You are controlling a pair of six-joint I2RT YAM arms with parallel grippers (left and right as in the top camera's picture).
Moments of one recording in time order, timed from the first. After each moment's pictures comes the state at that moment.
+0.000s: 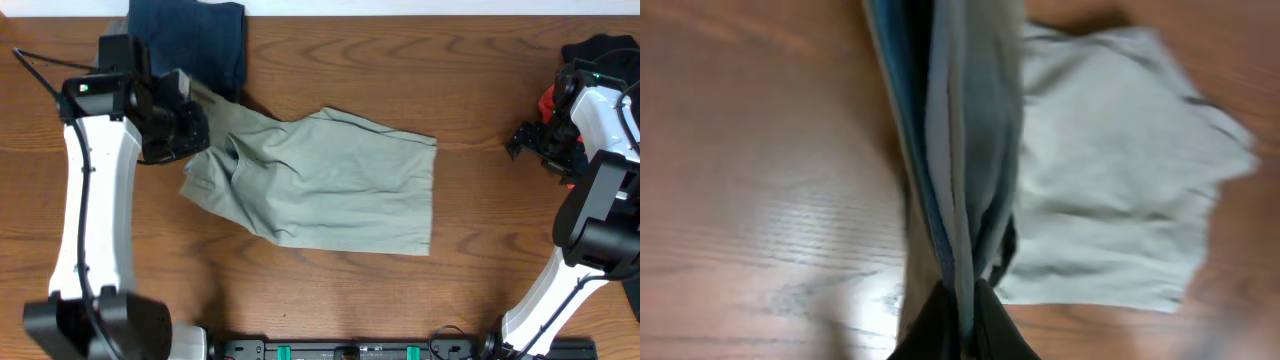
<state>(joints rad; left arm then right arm) 0.06 1.60 1.63 -1.32 0.30 -0.17 -0.29 2.12 1.62 -1.13 0.15 0.41</state>
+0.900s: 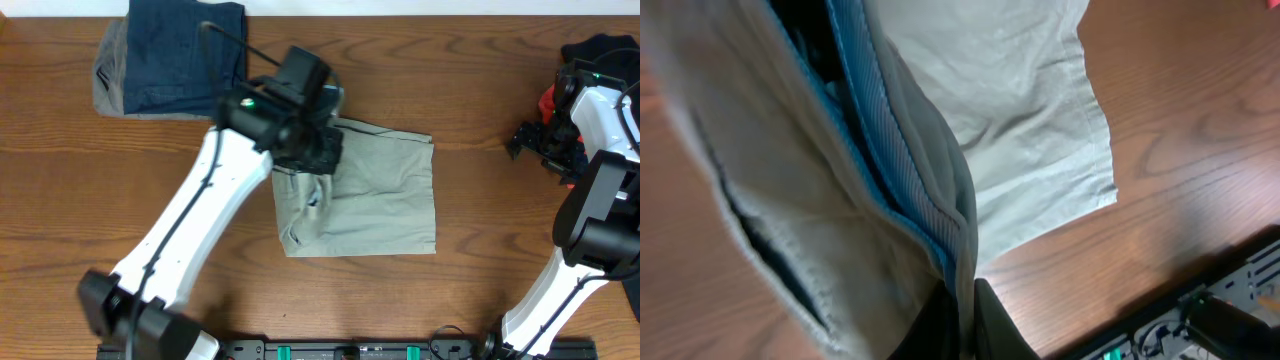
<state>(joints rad) -0.53 1.68 1.67 -1.22 0.25 -0.25 -0.29 2.12 1.62 -1.13 0.15 0.41</state>
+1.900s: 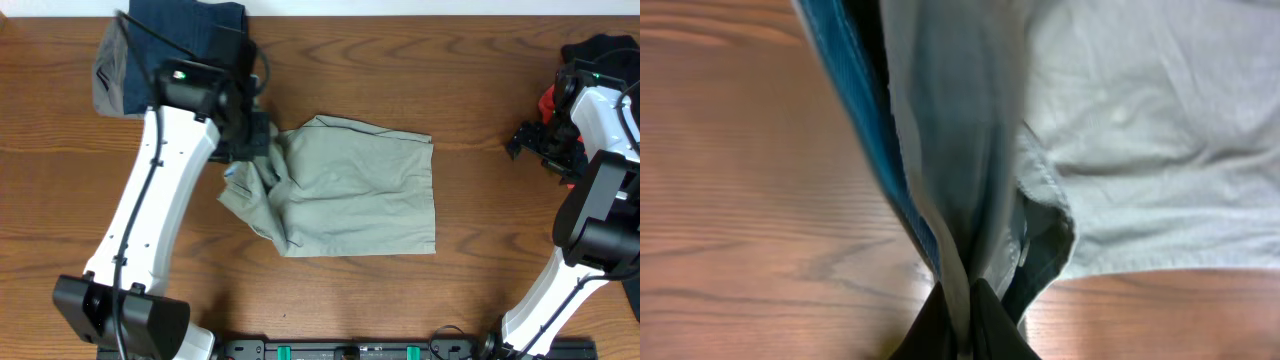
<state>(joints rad) -0.26 1.68 1.75 -1.45 0.02 -0.25 -0.29 2.12 1.62 -1.13 0.15 0.40</state>
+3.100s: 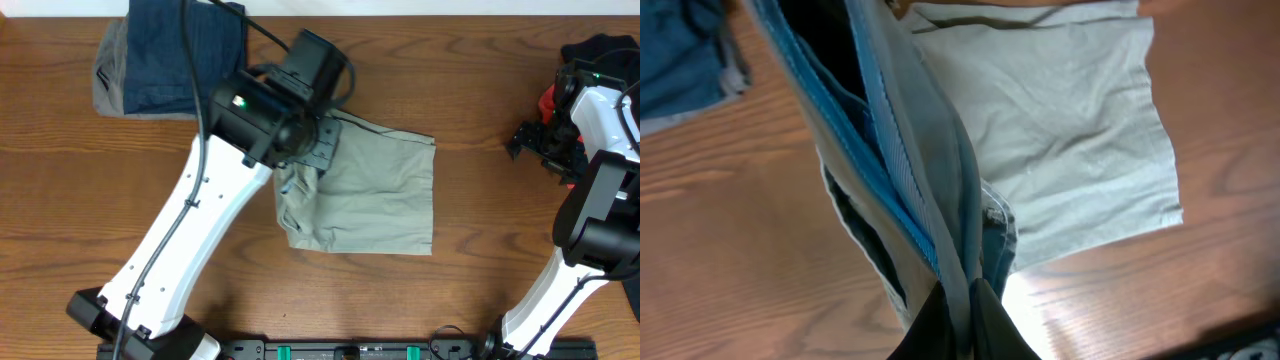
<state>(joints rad) -0.62 1.69 1.97 -1.46 -0.06 -0.25 -0.29 2.12 1.62 -1.13 0.15 0.40</state>
